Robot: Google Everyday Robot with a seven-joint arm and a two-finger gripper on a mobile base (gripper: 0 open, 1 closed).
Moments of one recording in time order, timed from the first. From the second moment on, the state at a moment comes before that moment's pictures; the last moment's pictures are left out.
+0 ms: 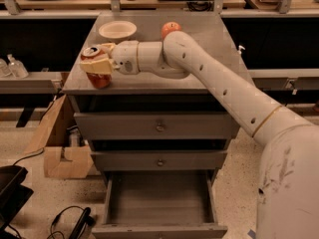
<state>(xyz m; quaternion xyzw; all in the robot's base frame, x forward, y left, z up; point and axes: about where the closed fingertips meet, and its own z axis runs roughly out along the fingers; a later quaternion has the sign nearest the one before) 0.684 0.187 0.899 -0.50 0.53 0.44 0.52</state>
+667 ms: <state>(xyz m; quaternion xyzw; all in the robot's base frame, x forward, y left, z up) 0.667 0.183 0.928 -0.52 0.52 0.43 0.52</state>
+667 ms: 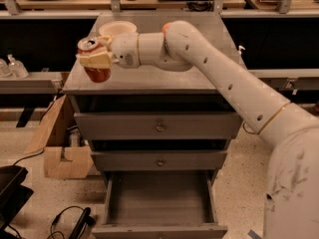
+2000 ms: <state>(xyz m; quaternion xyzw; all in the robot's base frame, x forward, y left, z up) 0.521 0.107 0.951 -0.49 0.58 0.40 0.52</state>
